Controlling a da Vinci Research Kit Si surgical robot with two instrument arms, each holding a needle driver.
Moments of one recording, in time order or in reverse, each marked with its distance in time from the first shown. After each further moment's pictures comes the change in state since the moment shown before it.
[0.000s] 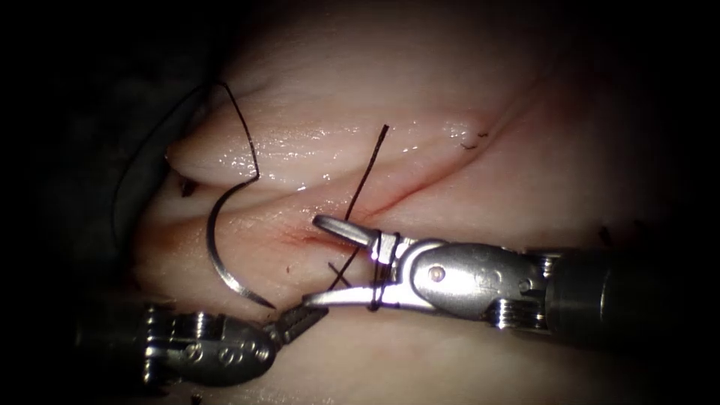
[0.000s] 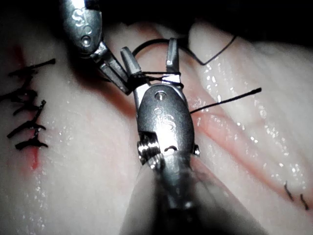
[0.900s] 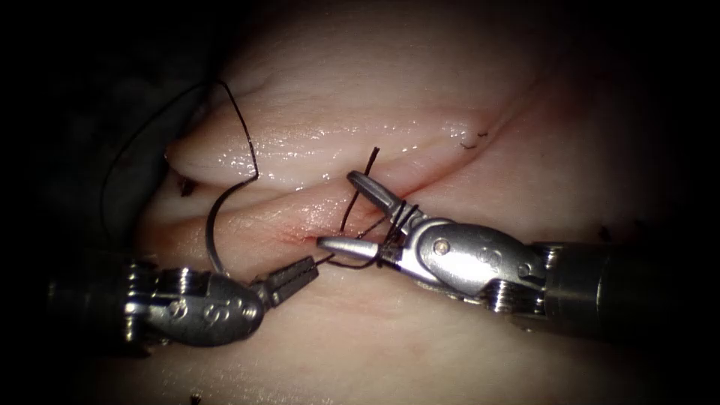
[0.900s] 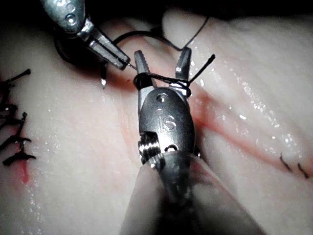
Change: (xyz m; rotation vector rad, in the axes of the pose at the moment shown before) right arm -0.004 0.001 -0.003 -0.269 -0.149 0.065; left arm 0.003 -0.006 0.000 -0.001 0.017 -0.047
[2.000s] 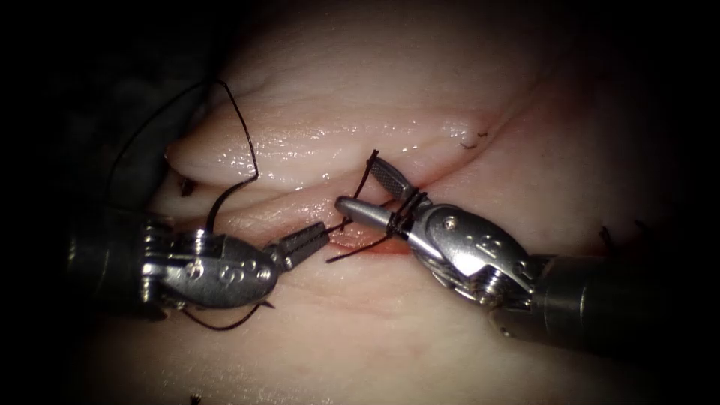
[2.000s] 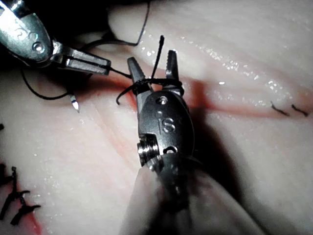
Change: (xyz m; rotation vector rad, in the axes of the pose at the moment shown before) right arm -0.002 0.001 0.002 -0.103 -0.060 0.232; left arm 0.000 -0.002 0.002 0.012 -0.001 -0.008
